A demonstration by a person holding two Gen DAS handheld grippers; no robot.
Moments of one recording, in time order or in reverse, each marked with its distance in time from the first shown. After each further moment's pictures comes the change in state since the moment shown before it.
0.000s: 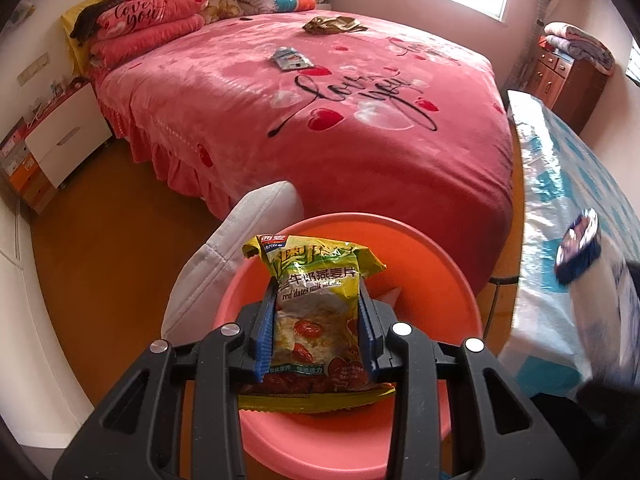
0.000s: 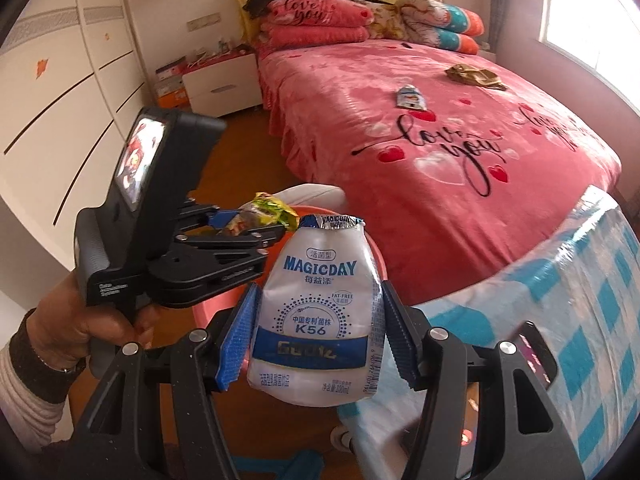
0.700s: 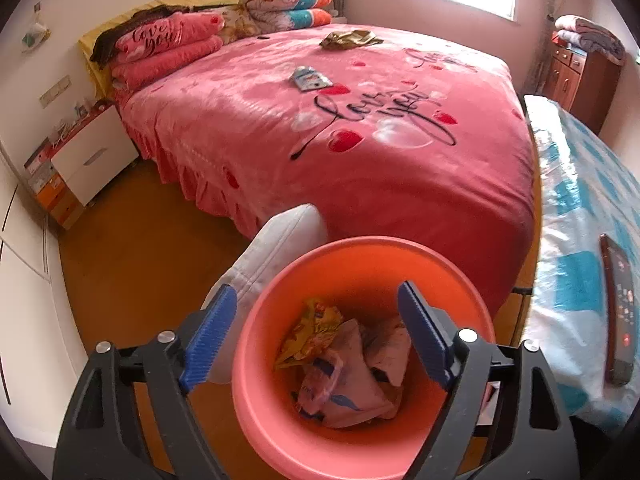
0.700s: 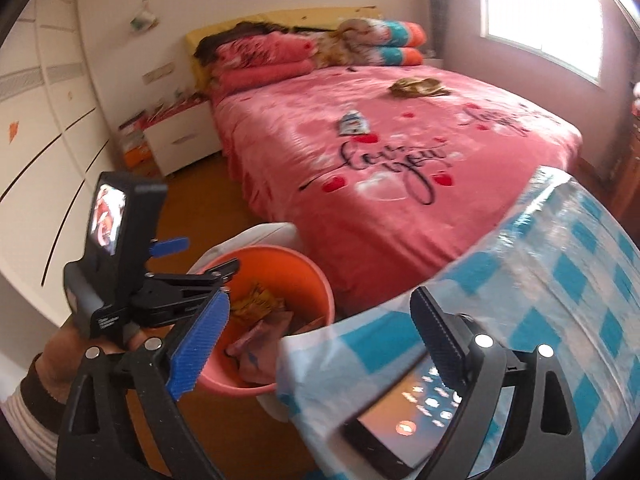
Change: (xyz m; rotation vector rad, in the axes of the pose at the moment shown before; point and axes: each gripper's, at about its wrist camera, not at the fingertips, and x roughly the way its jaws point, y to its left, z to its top) left arm -0.017 -0.017 0.013 0.032 -0.070 0.115; right arm -0.060 -0.060 -0.013 0.202 -0.160 -0.127
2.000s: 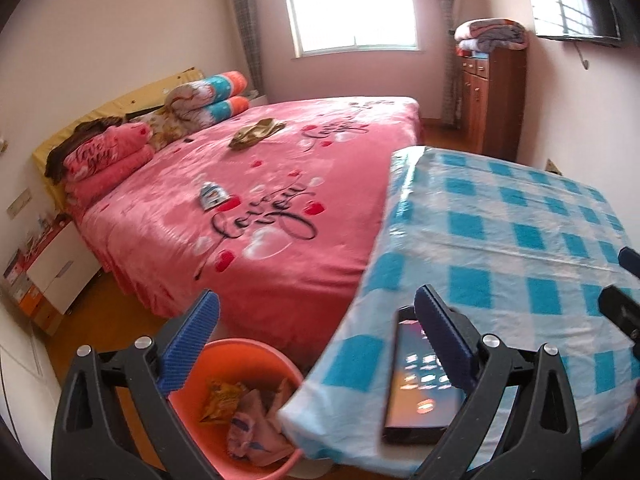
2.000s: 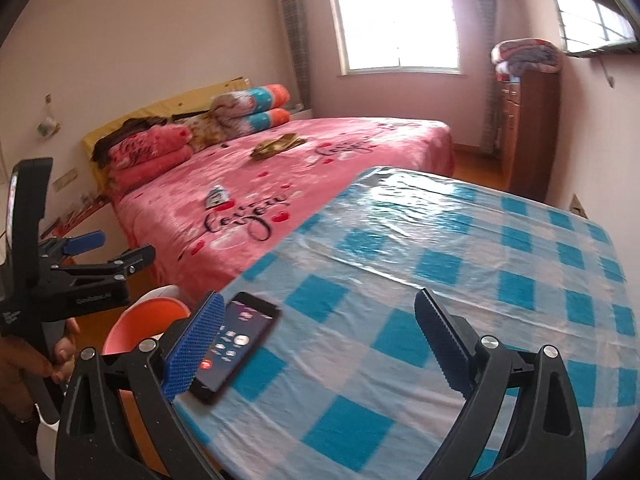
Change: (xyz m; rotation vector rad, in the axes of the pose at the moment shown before) left arm -0.128 -0.172 0.032 0.244 -0.272 -0.139; right arm -0.136 -0.134 -0.100 0.311 -0.263 -0.324
